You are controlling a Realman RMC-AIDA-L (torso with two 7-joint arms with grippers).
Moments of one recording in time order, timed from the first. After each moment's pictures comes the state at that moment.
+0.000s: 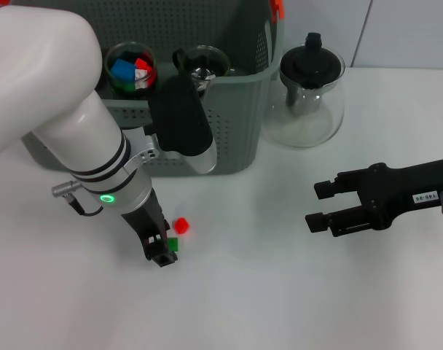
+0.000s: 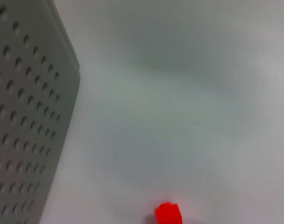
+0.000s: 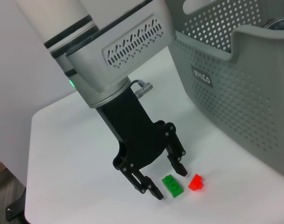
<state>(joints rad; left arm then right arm) -0.72 -2.17 1.50 1.08 2.75 1.44 -2.22 0.70 2.04 -0.70 -0.70 -2.27 -1.68 1.65</state>
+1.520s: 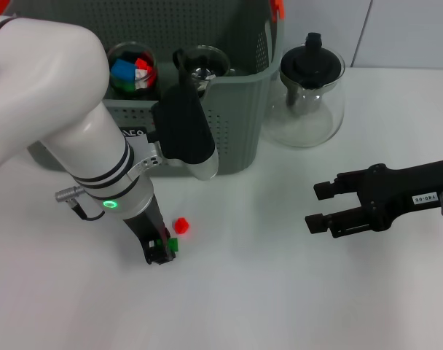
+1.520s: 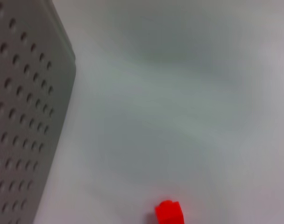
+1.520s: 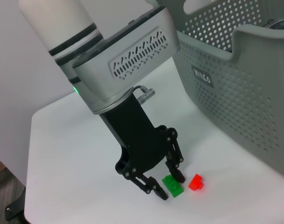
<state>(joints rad) -0.72 -2.17 1.53 1.04 2.75 1.40 -2.22 0.69 2.04 -0.70 -0.70 -2.27 -1.68 1.65</state>
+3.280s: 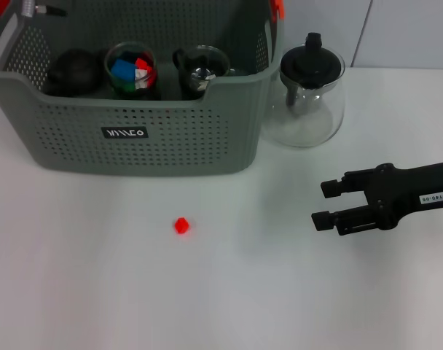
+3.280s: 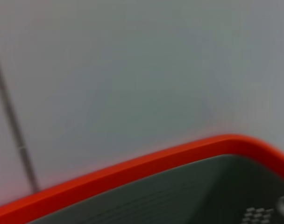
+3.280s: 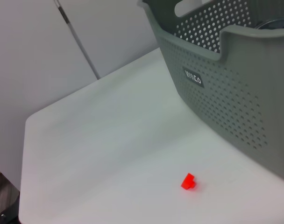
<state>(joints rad) -0.92 -2.06 0.93 1.08 2.66 1.07 -2.57 0.68 2.04 -0.68 -0.70 -2.27 -1.68 1.64</state>
